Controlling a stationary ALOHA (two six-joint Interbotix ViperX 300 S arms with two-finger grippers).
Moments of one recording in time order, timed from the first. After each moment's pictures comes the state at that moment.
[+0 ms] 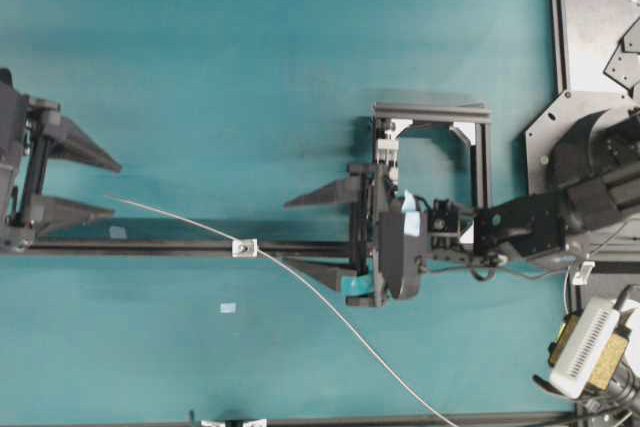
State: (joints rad) left arm -0.16 -0.25 1.22 -0.04 -0.58 -0.24; right arm 0.45 0.09 0.94 0.71 -0.79 -0.33
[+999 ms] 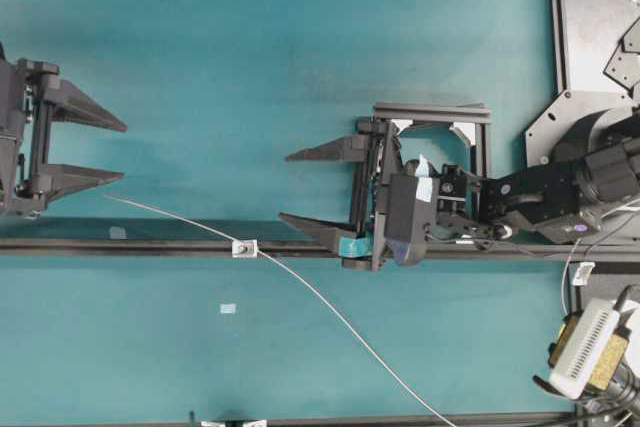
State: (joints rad) left arm -0.06 -0.27 1.21 -0.04 -0.57 -0.08; right arm 0.35 0.00 0.95 0.71 -0.80 -0.44
